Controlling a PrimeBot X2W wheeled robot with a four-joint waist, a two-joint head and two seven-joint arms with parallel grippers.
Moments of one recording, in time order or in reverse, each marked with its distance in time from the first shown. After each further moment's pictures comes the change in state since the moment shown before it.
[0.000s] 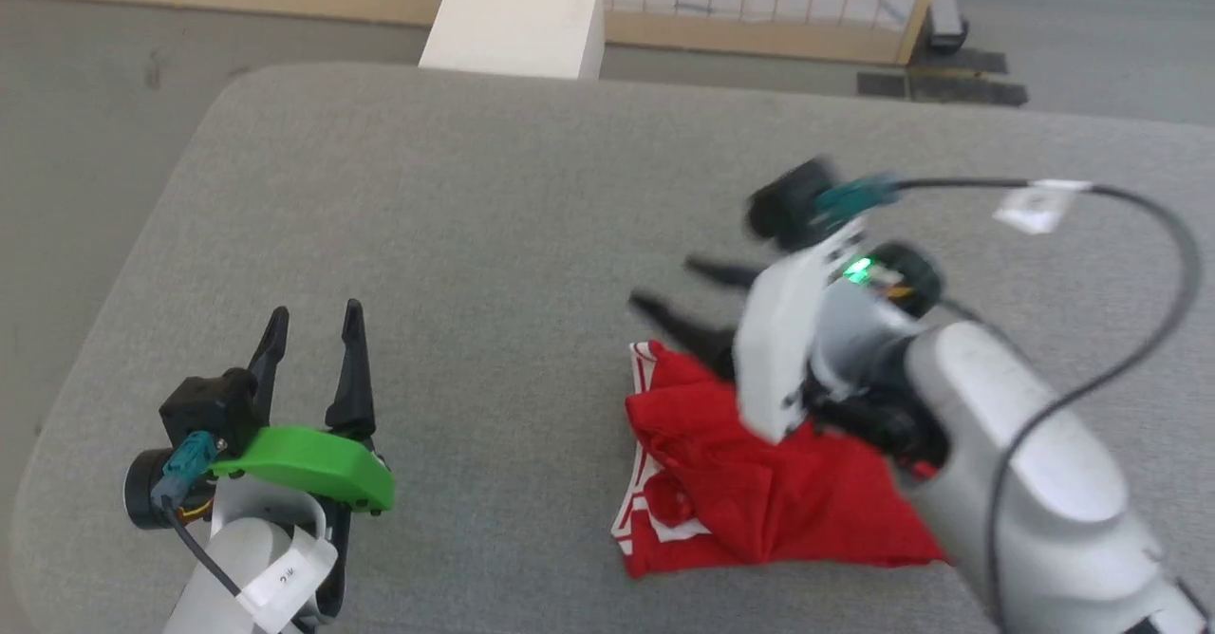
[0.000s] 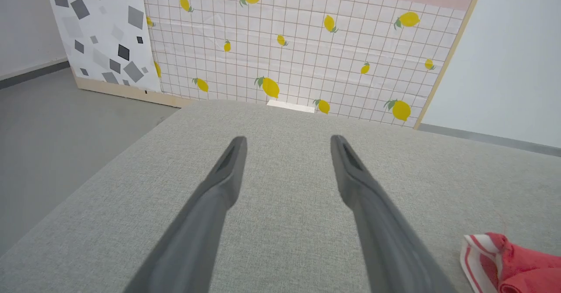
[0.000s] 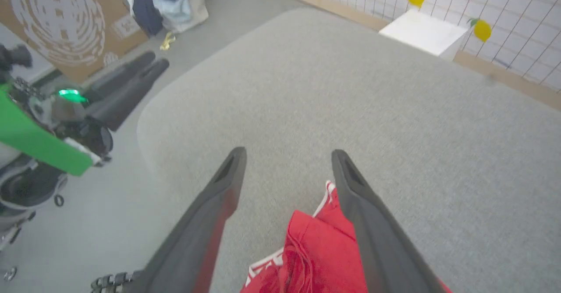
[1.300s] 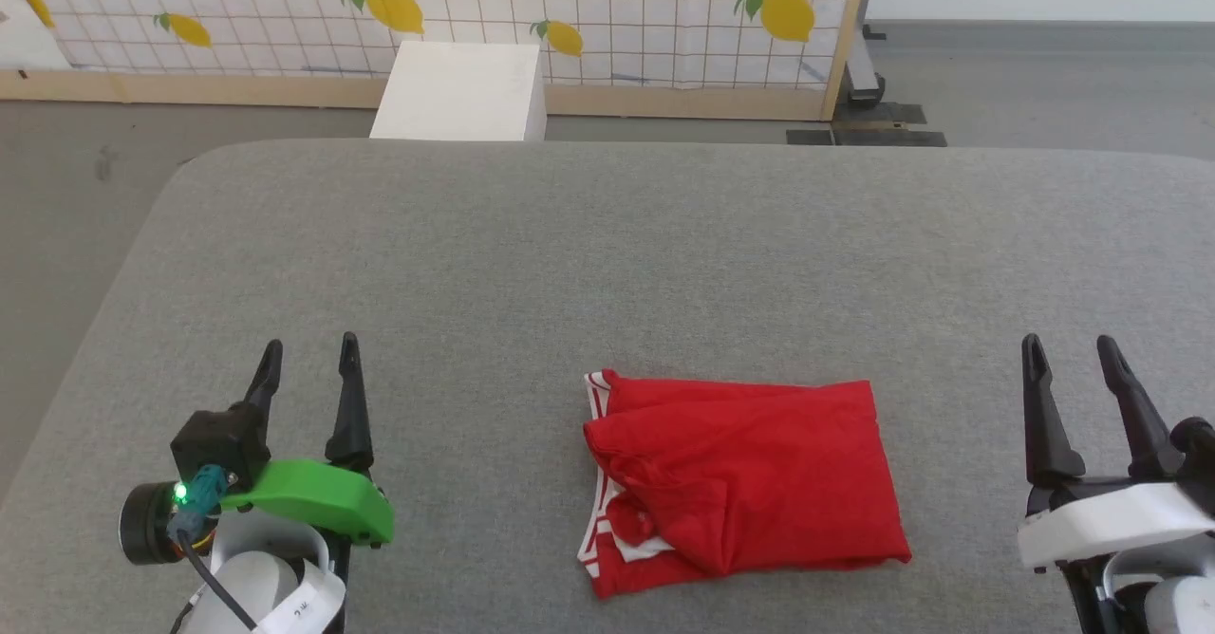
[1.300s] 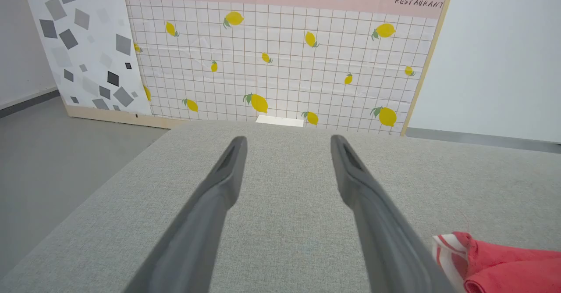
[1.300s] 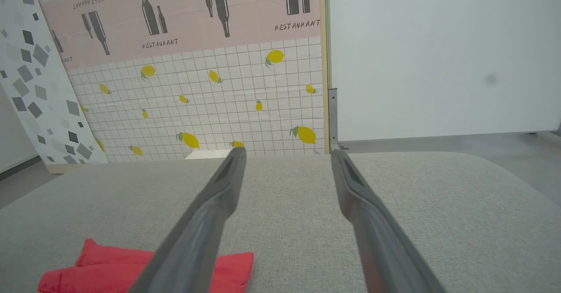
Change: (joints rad) left arm 0.063 0.006 -0.006 -0.030 0.045 0.049 -0.006; right arm 0.563 0.020 -0.633 -0.087 -0.392 0.000 -0.792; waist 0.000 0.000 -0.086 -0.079
